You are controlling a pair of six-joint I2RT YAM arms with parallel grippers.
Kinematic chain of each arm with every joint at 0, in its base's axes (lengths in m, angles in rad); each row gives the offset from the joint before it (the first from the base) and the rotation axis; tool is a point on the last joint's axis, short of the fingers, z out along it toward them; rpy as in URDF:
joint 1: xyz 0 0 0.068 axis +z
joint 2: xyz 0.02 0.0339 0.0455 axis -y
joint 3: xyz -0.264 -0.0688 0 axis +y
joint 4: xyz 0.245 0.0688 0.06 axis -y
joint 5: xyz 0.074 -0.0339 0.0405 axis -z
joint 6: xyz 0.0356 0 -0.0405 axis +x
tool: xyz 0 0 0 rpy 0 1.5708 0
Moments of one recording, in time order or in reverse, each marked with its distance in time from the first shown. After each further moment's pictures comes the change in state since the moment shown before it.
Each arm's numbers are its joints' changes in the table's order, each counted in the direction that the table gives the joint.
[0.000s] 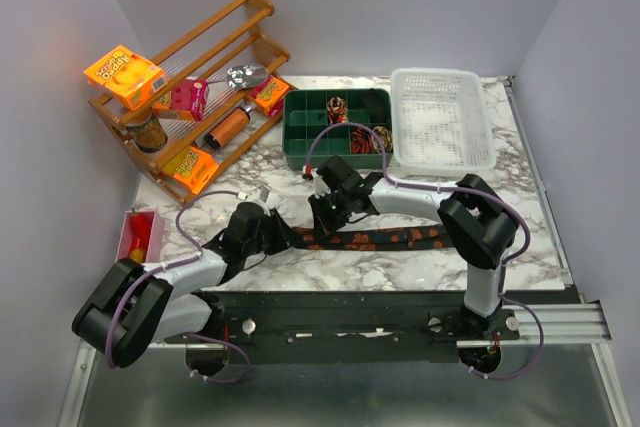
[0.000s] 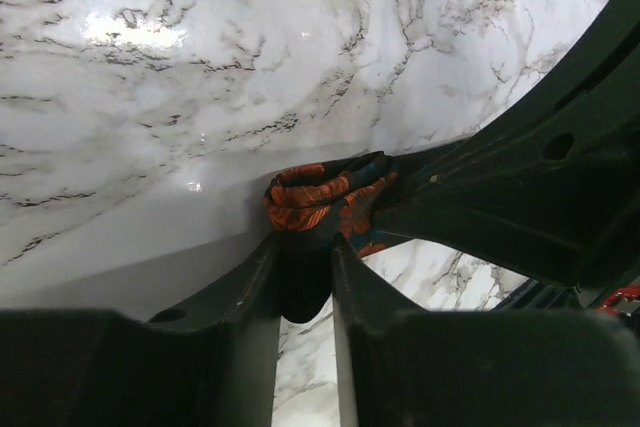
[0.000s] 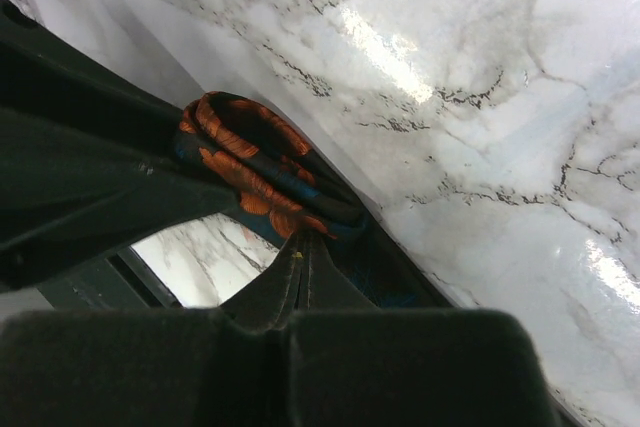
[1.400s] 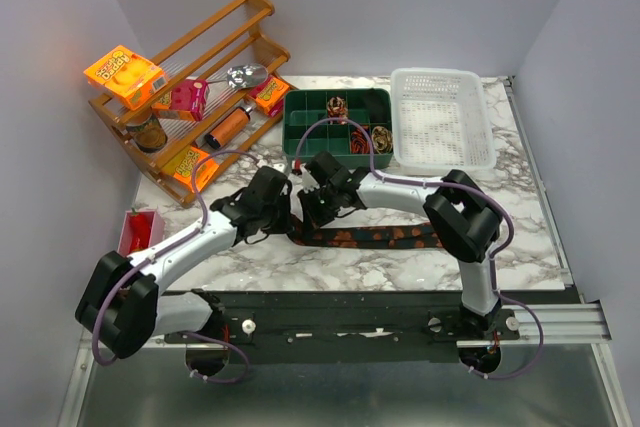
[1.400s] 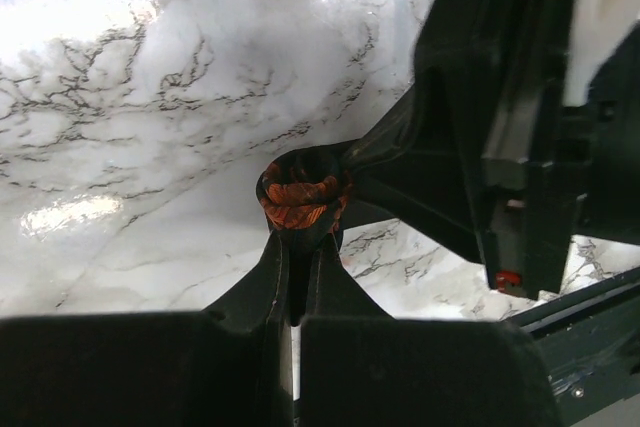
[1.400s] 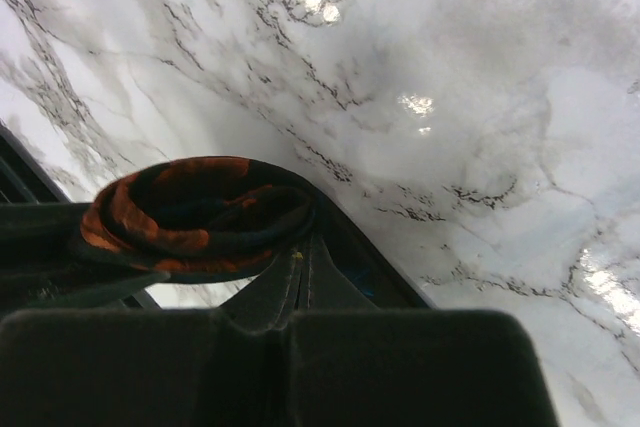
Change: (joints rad) left arm -0.052 -0.043 -0.470 -0.716 -0.153 0.292; right arm 0.012 -0.096 -0.132 -0.014 -0.011 0.005
